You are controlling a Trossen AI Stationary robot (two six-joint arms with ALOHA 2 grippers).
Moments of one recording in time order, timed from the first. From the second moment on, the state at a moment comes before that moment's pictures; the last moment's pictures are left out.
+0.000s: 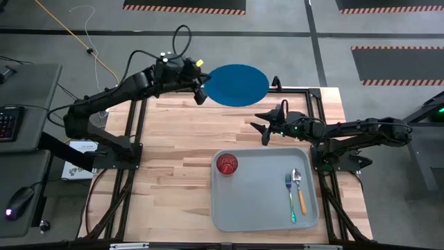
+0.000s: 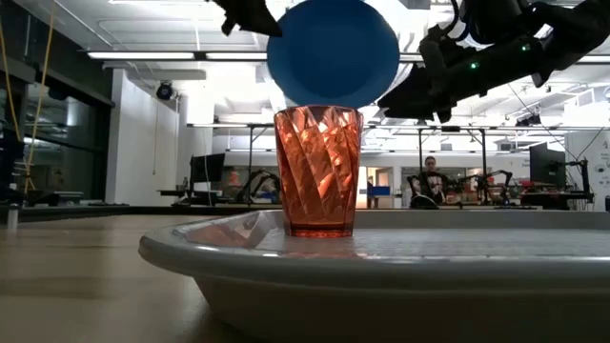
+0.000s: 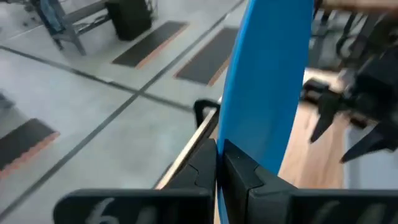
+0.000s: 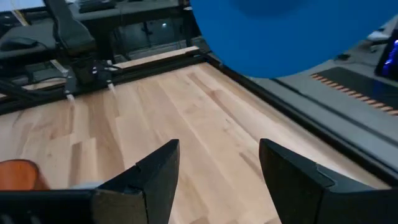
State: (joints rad) left arm 0.44 1.37 1.43 -0.43 -0.12 0.08; right arm -0.22 1.11 0.40 0.49 0.19 0.12
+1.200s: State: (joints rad) left arm -0.10 1.86 1.56 -0.19 0.33 -0.04; right arm -0.22 0.75 0.40 -0.04 0.56 0.29
